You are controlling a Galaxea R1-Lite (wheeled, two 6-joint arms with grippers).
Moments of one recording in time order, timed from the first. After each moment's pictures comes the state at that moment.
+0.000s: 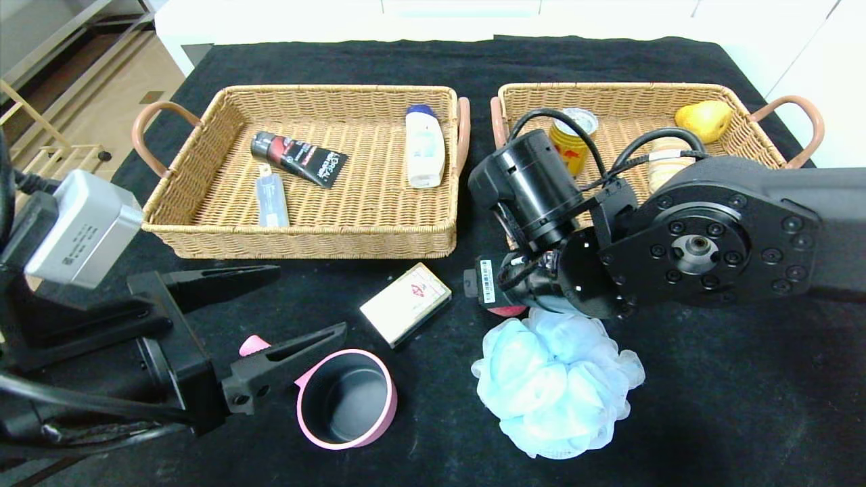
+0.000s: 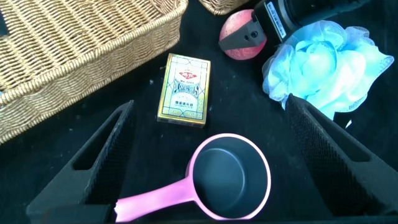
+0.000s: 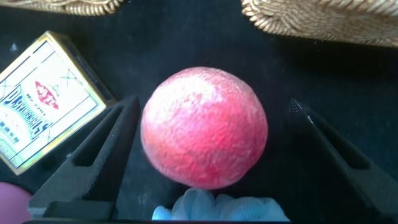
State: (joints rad) left arm -0.46 1.16 -0.63 -0.40 -0.24 0.13; right arm 0.83 2.02 -1.78 0.49 -0.51 0.47
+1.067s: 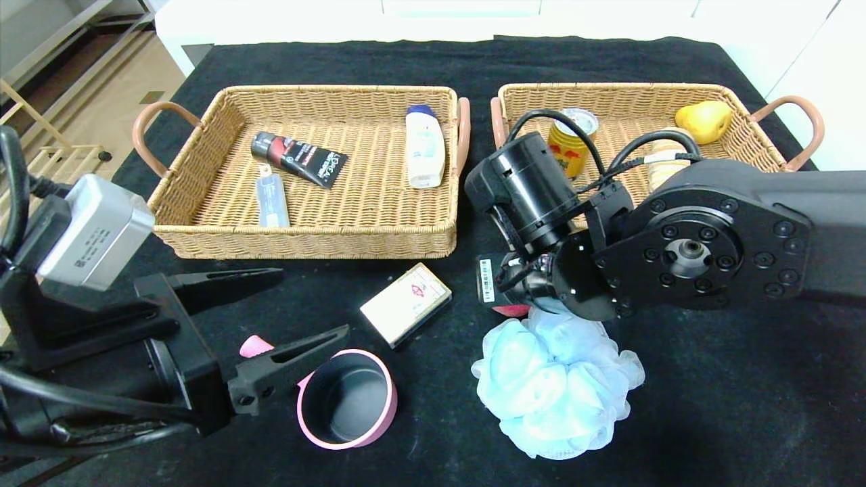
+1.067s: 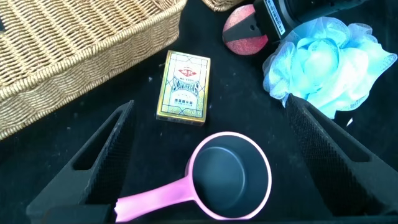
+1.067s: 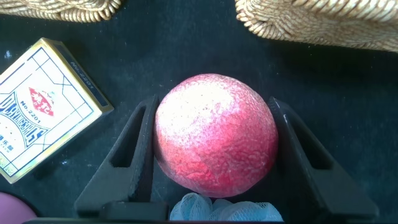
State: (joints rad) left arm -0.46 1.17 -0.62 -0.40 -0.24 0.13; right arm 0.83 2.03 -1.79 0.49 -0.53 0.48
